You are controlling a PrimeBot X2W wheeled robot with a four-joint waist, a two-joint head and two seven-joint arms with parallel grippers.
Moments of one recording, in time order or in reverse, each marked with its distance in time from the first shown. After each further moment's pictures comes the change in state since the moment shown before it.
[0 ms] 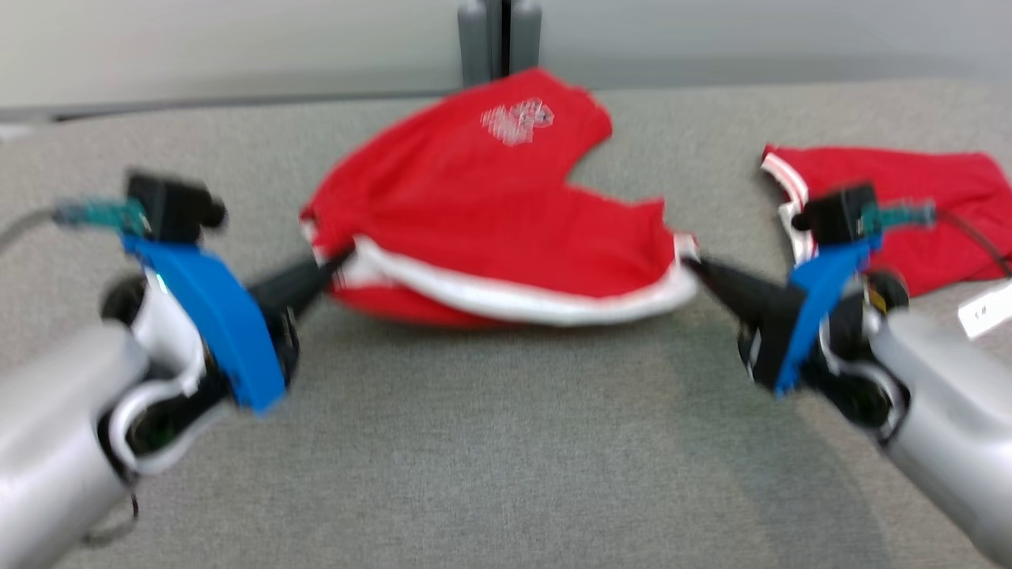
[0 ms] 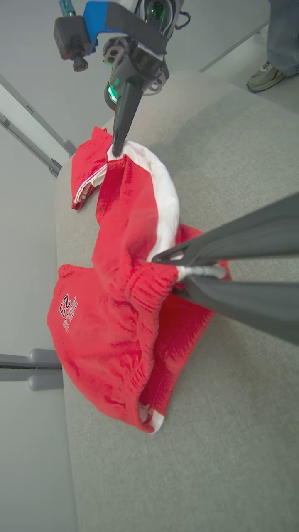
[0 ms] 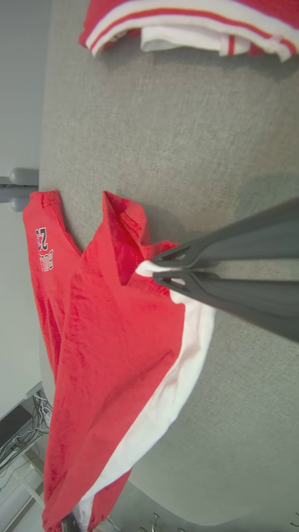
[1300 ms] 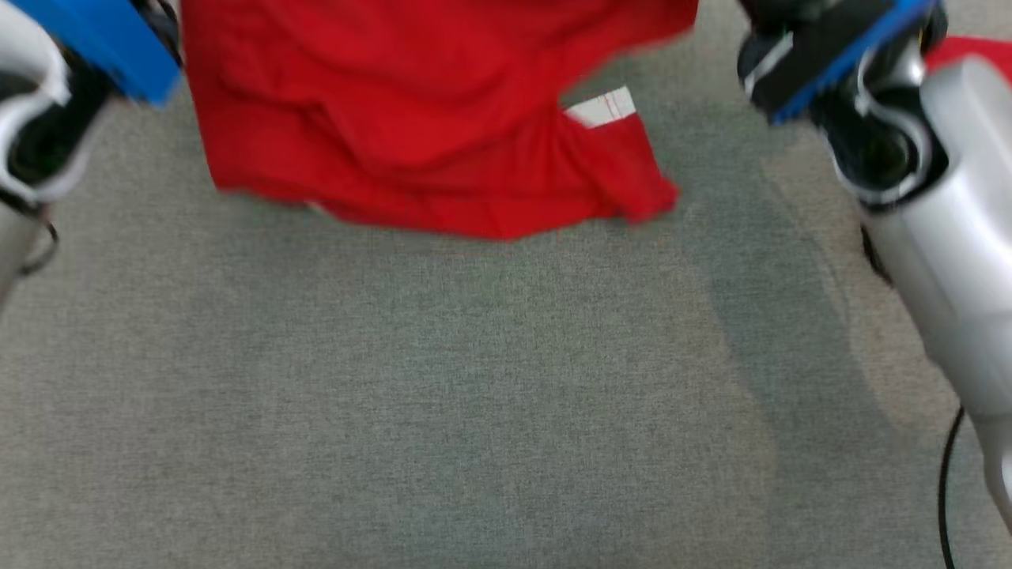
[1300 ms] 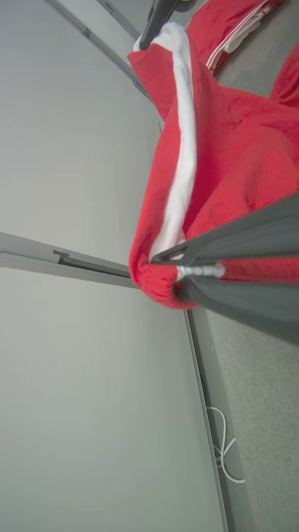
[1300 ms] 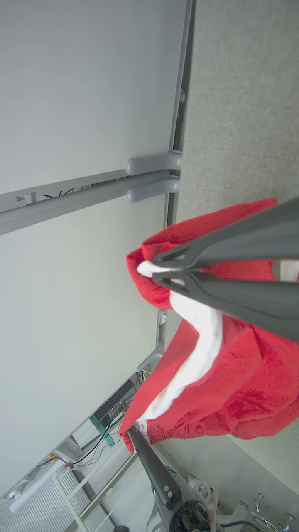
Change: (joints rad) left arm -0.240 -0.179 0.416 0.299 0.363 0.000 -0.003; right arm -0.262 0.232 -0.447 -0.011 -0.182 0.000 0.039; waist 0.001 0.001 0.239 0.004
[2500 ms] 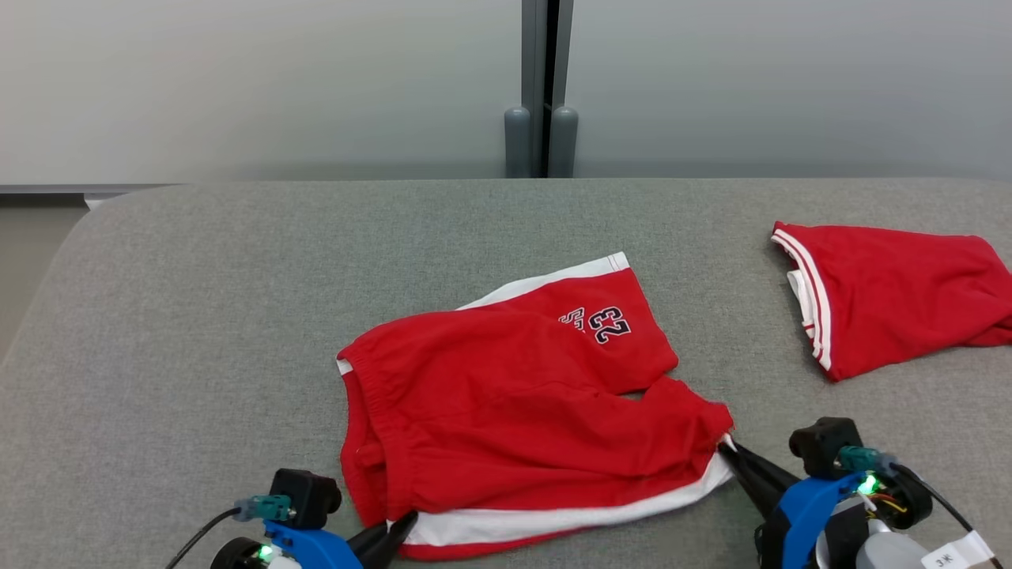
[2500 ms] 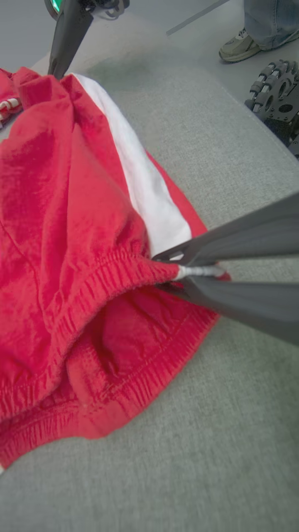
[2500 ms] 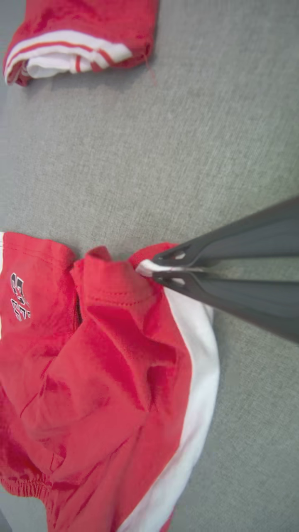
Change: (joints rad) left arm 0.939 -0.119 -0.091 -0.127 0.157 0.000 -0.001; right arm 0.823 -0.068 0.035 0.050 -0.486 0.000 -0.146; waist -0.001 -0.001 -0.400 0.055
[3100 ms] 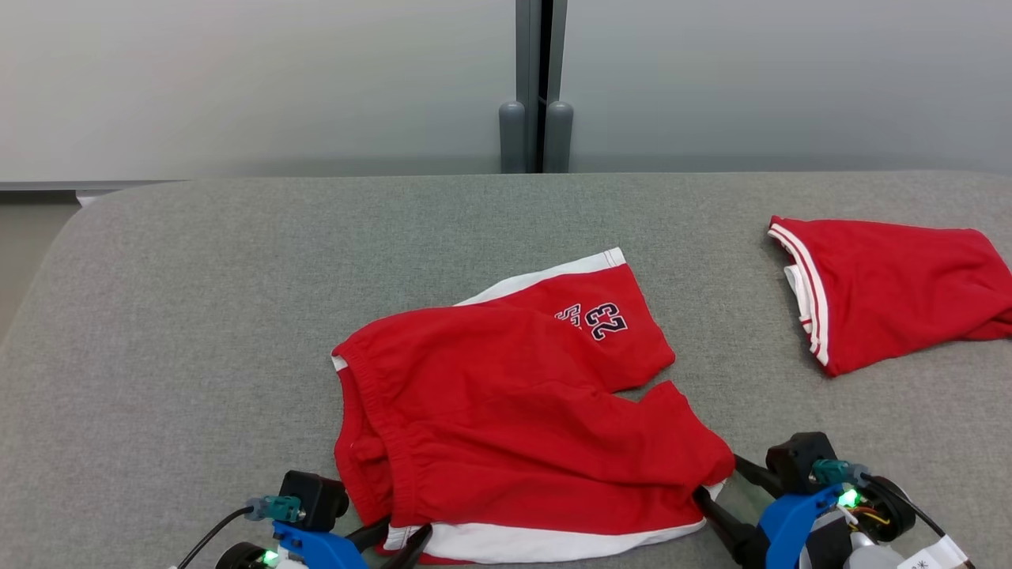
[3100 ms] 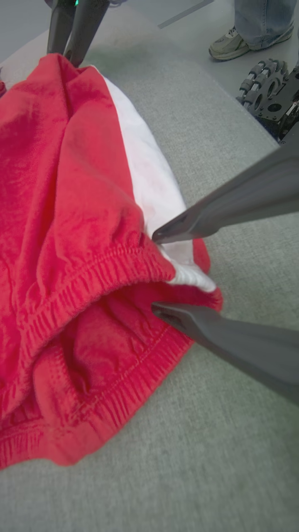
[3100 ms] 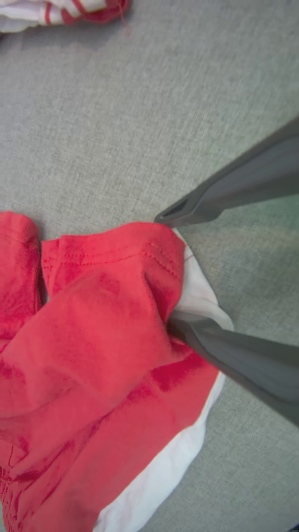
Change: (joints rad) left arm 0.042 -0.028 0.081 -0.008 0.069 0.000 0.076; right arm 0.032 0.004 0.017 -0.043 -0.027 0.000 0.066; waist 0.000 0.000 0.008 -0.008
